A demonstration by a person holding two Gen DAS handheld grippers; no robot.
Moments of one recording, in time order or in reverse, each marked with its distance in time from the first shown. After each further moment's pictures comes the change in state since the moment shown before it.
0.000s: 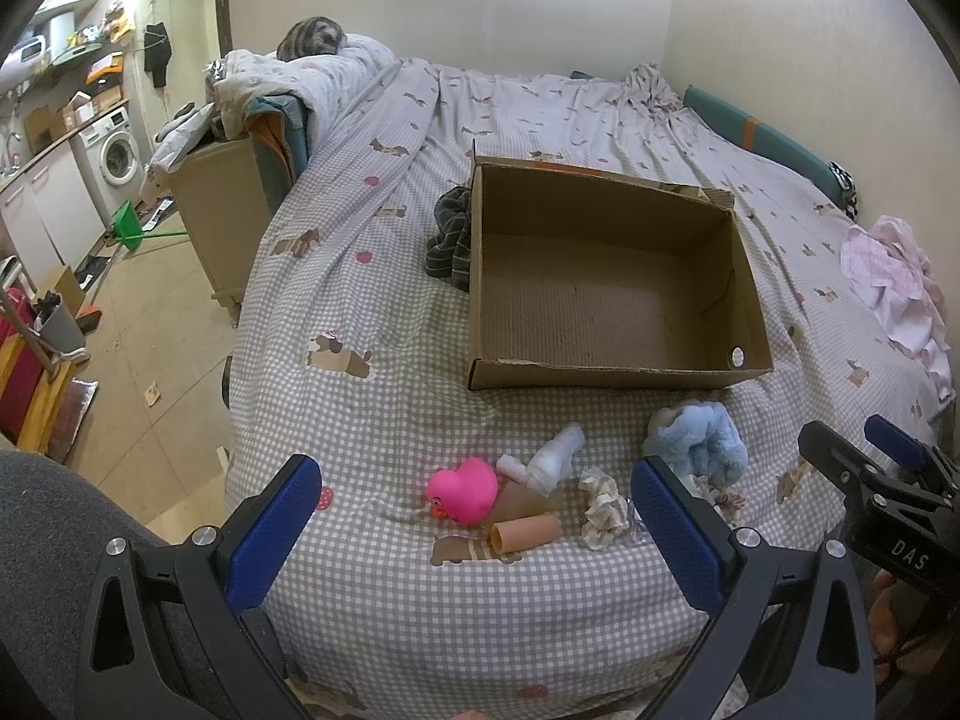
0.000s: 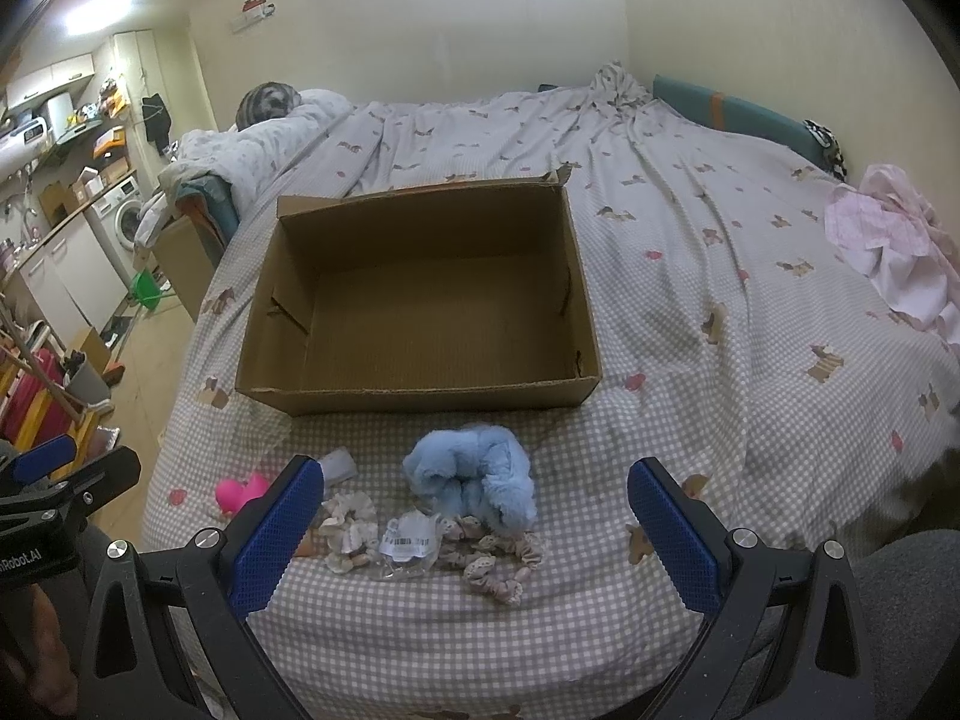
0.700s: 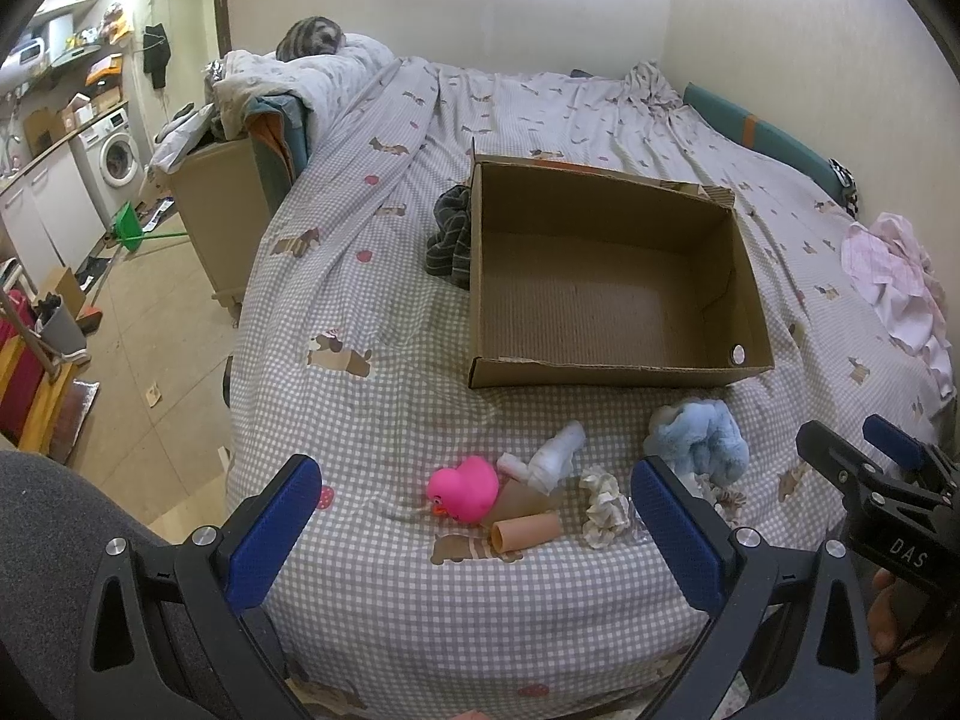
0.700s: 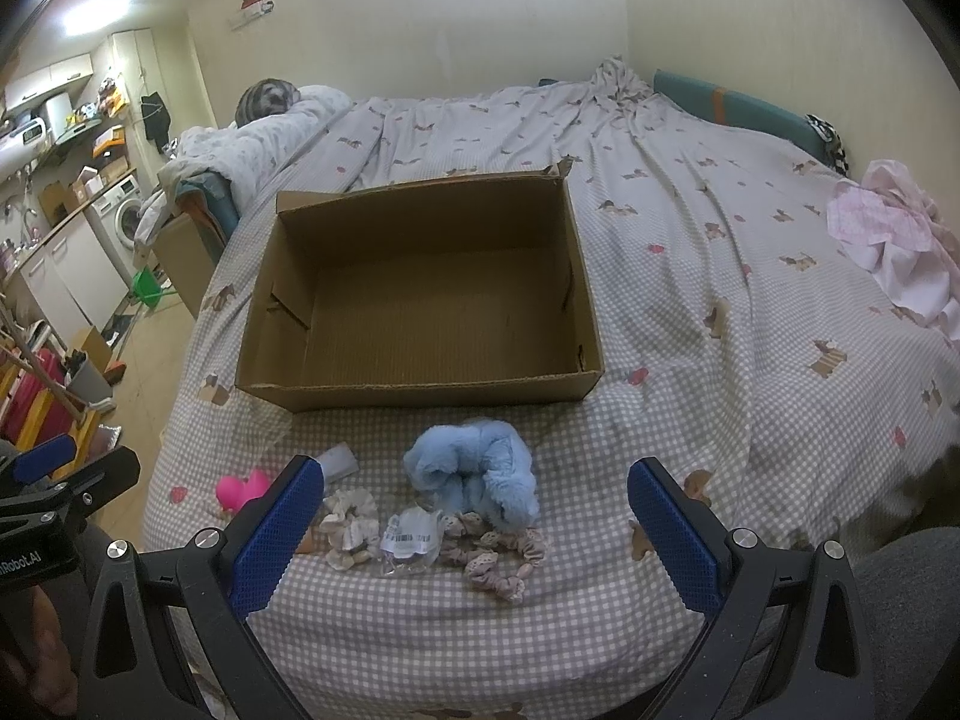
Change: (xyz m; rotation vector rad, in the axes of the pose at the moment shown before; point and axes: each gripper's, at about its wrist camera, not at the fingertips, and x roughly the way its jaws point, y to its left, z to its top) left arm 0.002 0.000 -0.002 -0.003 0.000 0.004; right arm 0.004 -0.002 -0.001 0.006 0.011 0.005
